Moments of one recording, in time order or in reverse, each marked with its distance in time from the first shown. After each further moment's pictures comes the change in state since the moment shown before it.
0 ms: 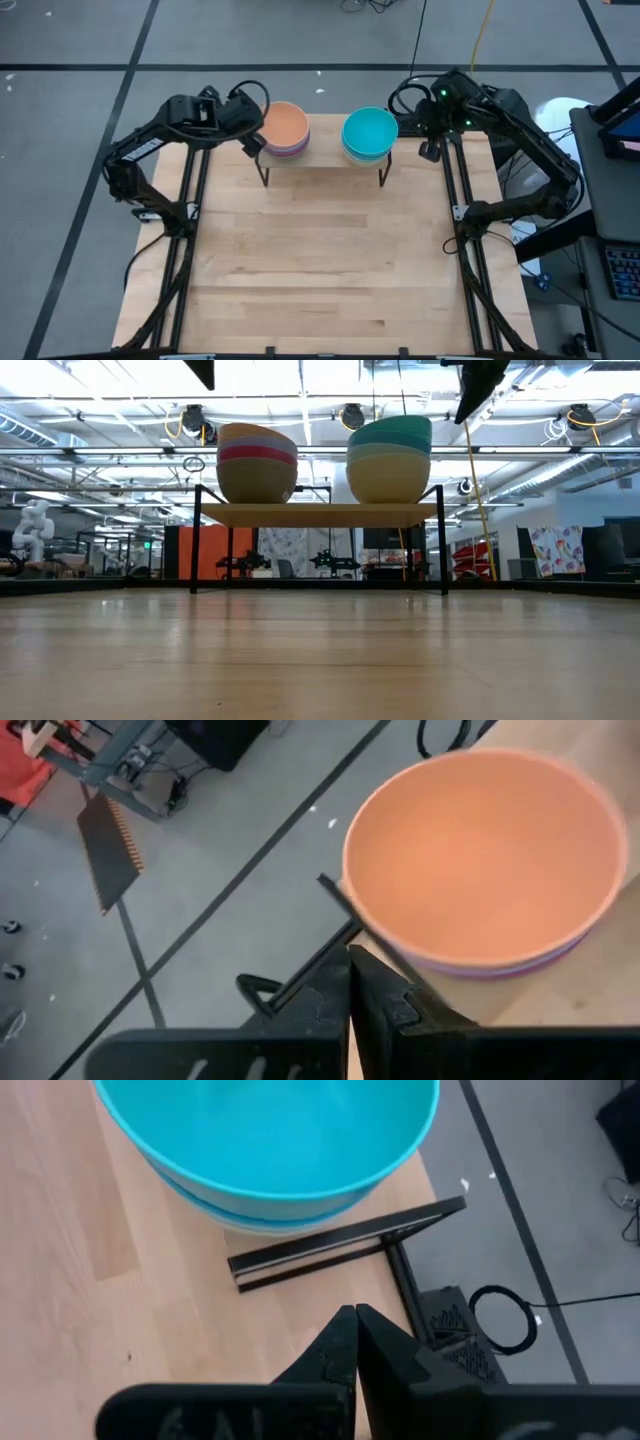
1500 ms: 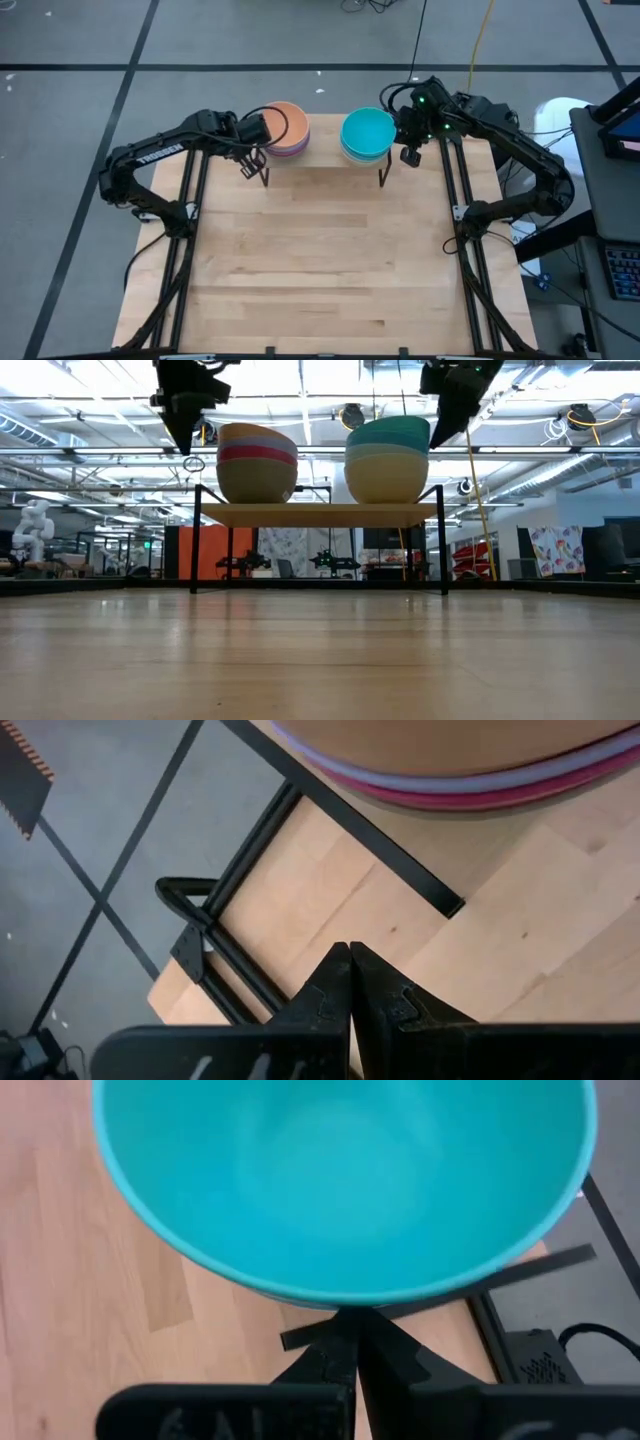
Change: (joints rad) left arm 0.125 -0.103 -0.483 0.125 0.257 0.069; right arm 0.000 0.034 -0.195 0.240 -0.184 0.069
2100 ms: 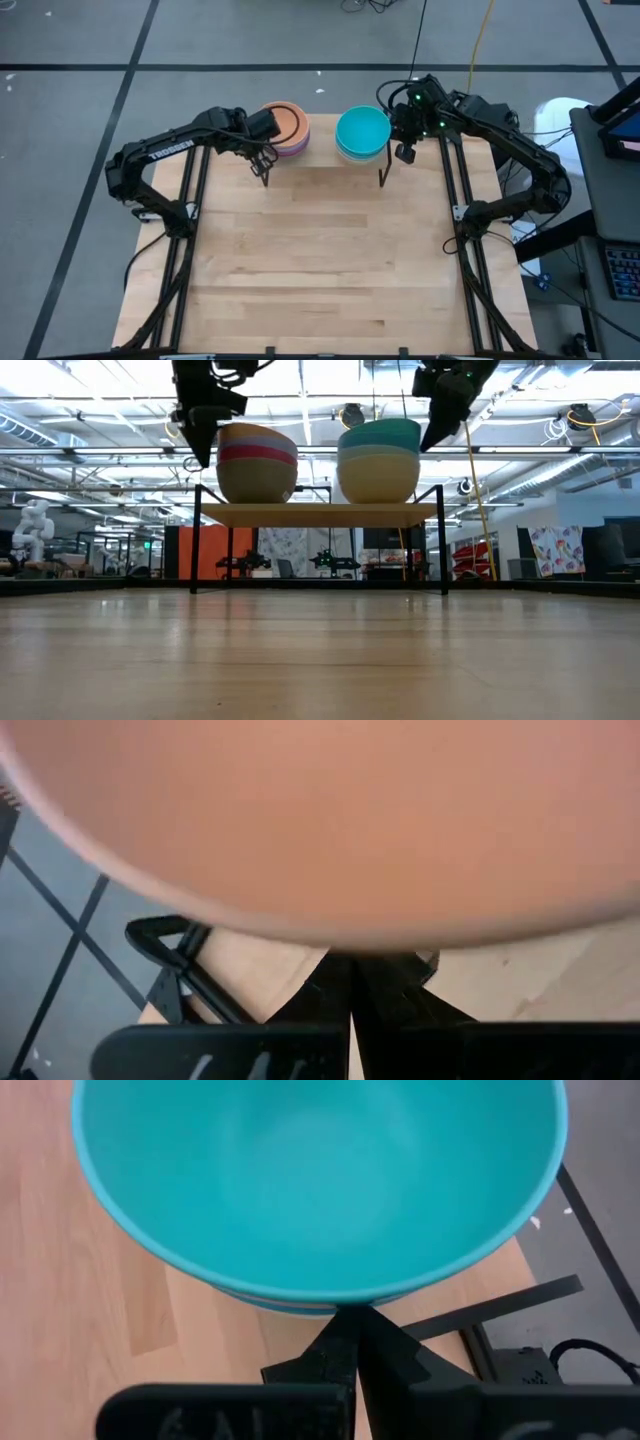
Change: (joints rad) left arm 0.042 0.077 0.000 0.124 0.066 0.121; right arm 0.000 0.033 0.000 0.070 -0.001 -0.009
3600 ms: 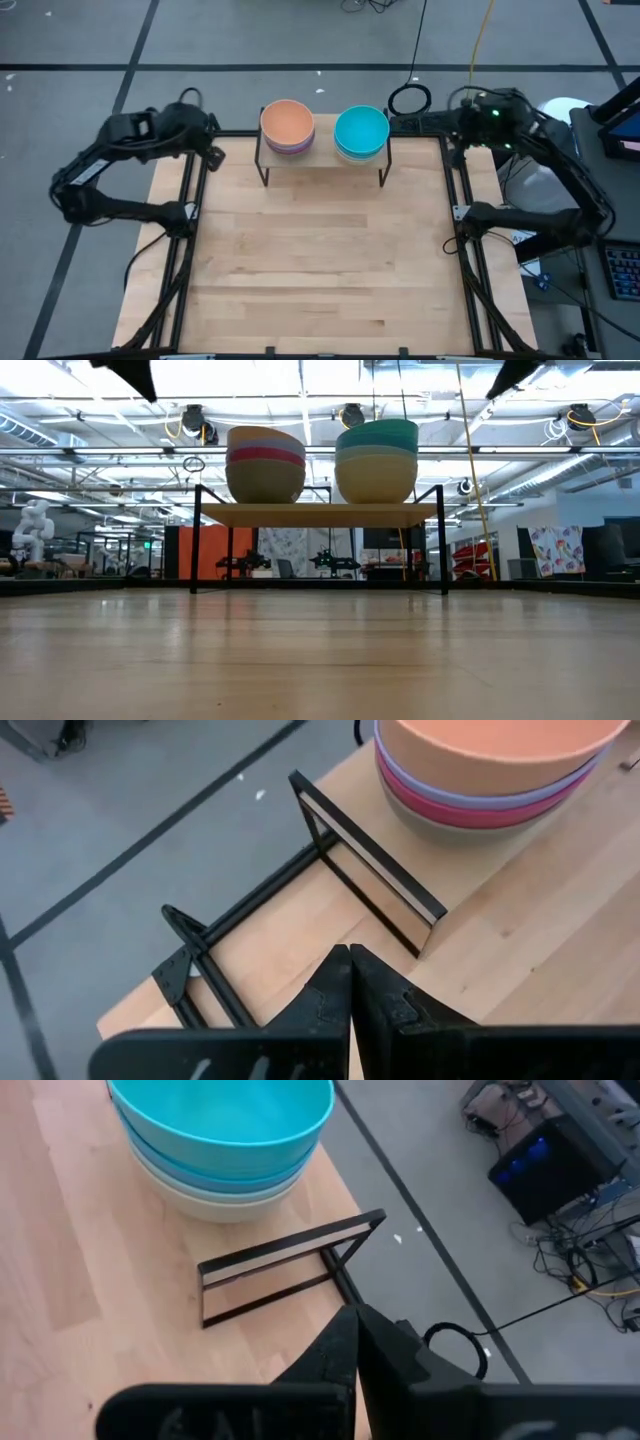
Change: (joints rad) left arm 0.001 -0.445 0.000 -0.093 -0.010 -0.166; right arm 0.000 -0.397 0.001 -0.166 0.268 -0.010
